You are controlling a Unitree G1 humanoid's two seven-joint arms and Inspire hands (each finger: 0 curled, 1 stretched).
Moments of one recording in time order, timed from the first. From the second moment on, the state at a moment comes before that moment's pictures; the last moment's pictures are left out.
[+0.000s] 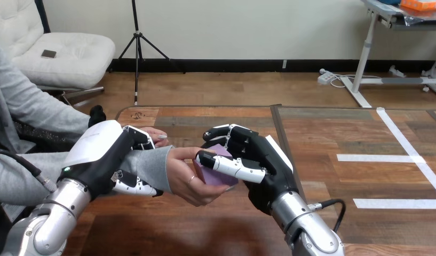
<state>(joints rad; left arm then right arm) -0.16 0.55 -0.10 0.29 0.52 -0.34 -0.07 -0.19 0.06 0.11 0.32 0.22 -0.04 0.28</state>
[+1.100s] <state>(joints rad) -0.17 0.56 -0.10 0.19 0.53 -0.34 -0.13 -0.18 0.04 0.08 0.26 0.33 0.04 0.40</state>
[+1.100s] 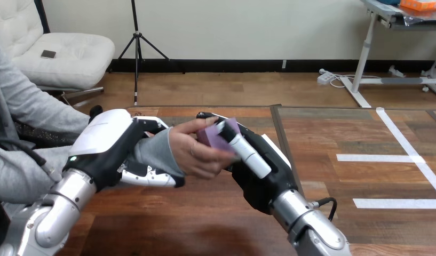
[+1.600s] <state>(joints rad) -0.17 0.57 -0.10 0.08 0.33 -0.25 -0.38 -0.18 0.01 0.03 0.26 0.34 0.05 0.43</state>
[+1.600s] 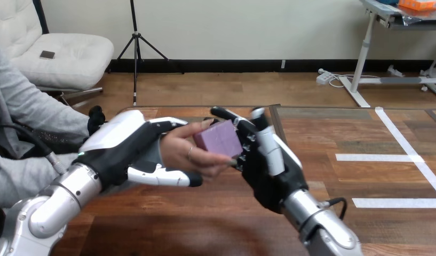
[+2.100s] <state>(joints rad) -0.15 0.57 -0.09 0.05 0.15 -0.27 -0.46 -0.18 -0.01 -0.03 0.26 0.36 0.04 0.45</state>
